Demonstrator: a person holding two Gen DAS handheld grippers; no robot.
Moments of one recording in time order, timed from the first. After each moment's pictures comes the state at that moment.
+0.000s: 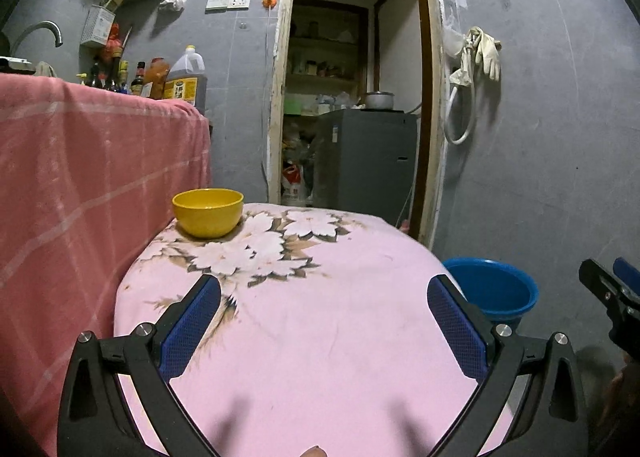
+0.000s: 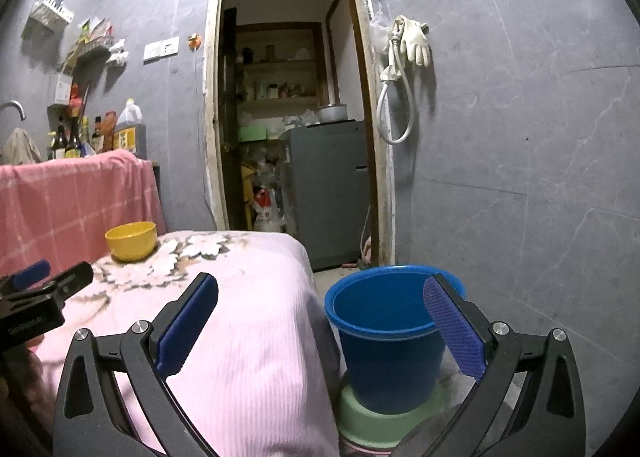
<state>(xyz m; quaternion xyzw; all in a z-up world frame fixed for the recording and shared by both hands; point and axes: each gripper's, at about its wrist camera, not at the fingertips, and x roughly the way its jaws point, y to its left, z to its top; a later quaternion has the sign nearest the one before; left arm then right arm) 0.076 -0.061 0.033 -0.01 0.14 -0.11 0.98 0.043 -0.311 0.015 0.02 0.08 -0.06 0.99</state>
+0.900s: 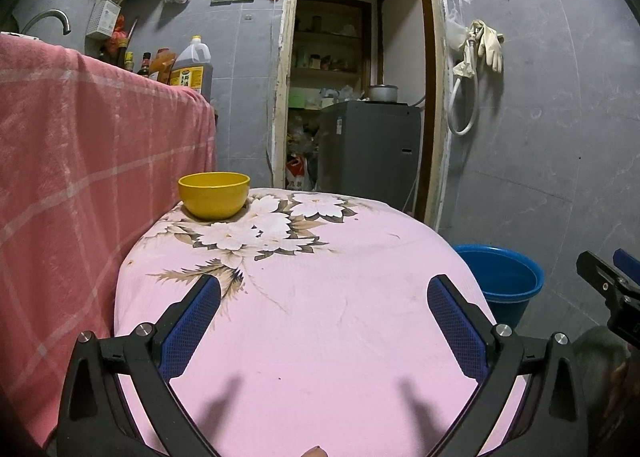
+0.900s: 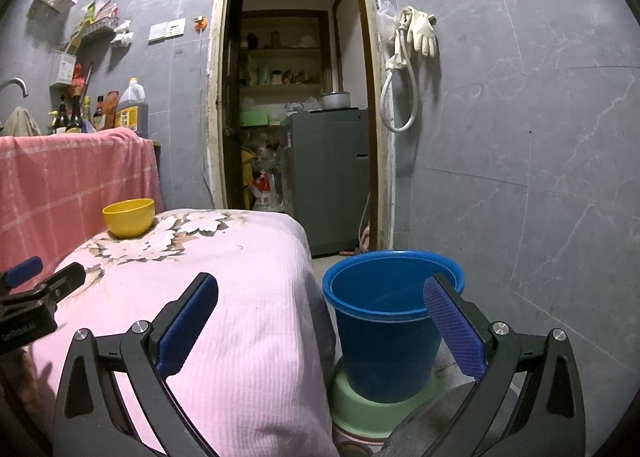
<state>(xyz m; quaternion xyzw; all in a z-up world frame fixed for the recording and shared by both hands) 0.071 -0.056 0.006 -0.01 0.15 -0.10 0.98 0.046 -0.306 -0.003 0.01 0.10 -0.06 0.99</state>
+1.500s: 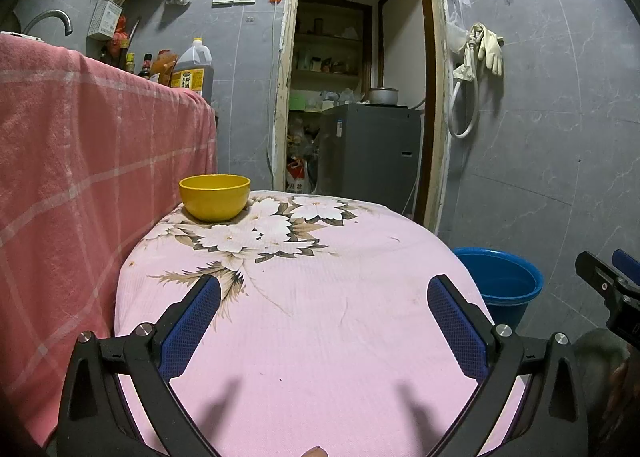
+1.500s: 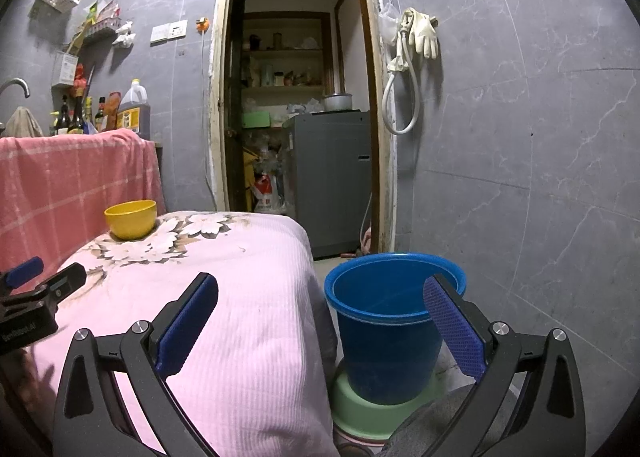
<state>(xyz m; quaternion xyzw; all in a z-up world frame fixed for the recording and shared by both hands) 0.070 -0.054 0.007 -0.01 0.15 -0.10 0.98 0.046 -0.303 -0.002 0.01 0.10 -0.06 0.99</state>
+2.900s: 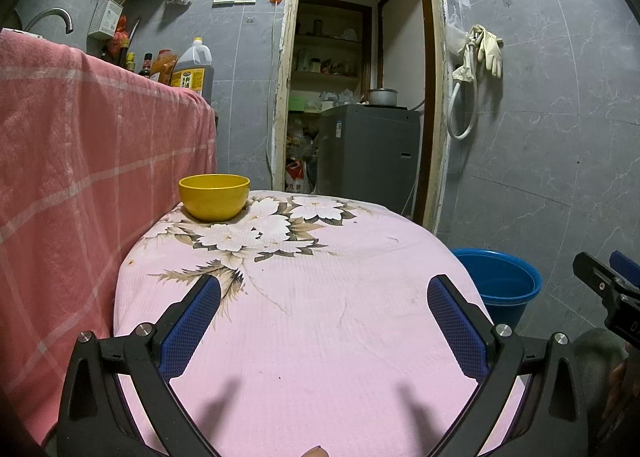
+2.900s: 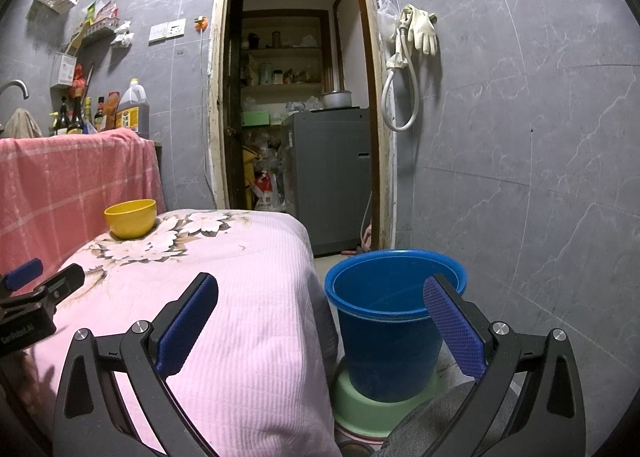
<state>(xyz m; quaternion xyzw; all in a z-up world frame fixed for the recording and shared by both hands) 0.068 -0.055 0.008 -0.01 0.15 -0.10 0.98 0.046 -0.303 -0.002 0.01 0.10 -0.06 0.99</state>
